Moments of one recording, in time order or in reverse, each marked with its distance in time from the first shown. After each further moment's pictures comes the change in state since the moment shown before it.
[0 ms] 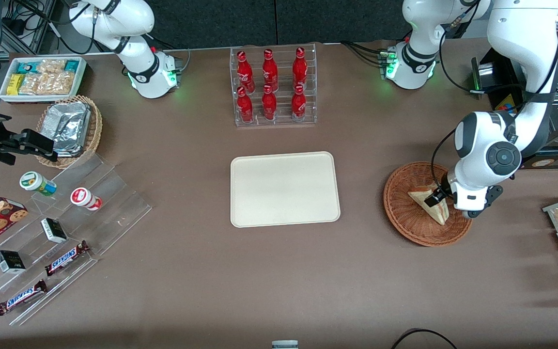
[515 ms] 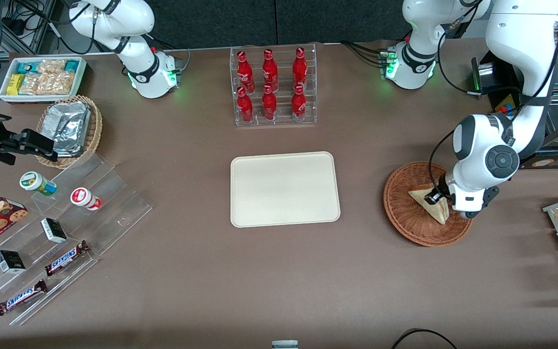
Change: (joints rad) arm 0.000 0.021 0.000 0.000 -0.033 0.005 -0.002
